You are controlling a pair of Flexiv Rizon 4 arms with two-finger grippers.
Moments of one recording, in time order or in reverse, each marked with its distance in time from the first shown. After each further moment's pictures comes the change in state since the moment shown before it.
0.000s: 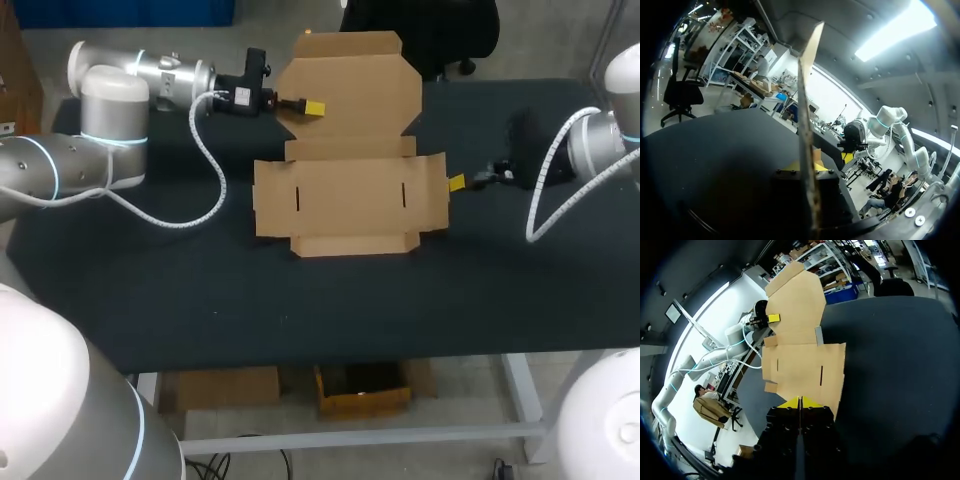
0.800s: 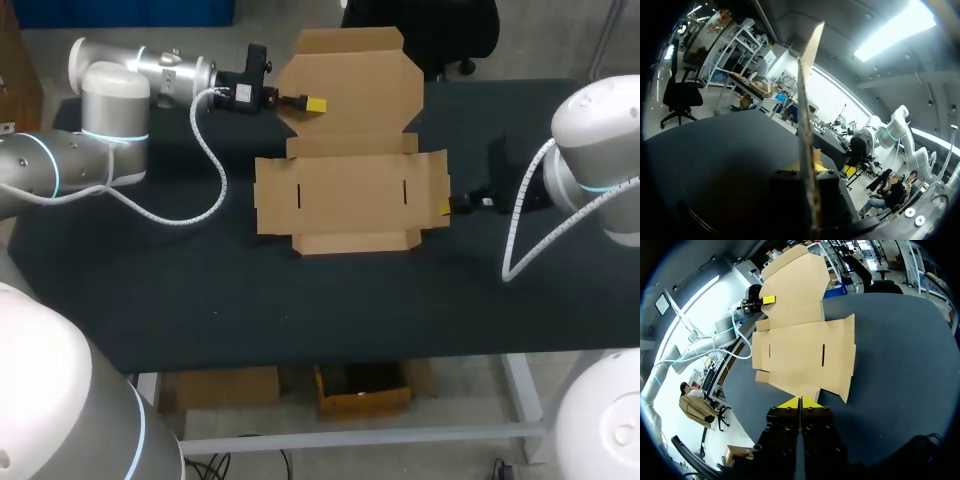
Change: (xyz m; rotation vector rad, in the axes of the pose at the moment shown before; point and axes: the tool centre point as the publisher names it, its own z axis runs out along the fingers) left arm 0.001 -0.004 0.001 0.000 0.002 0.004; right arm 0.011 -0.035 0.018 0.006 -0.131 -0.017
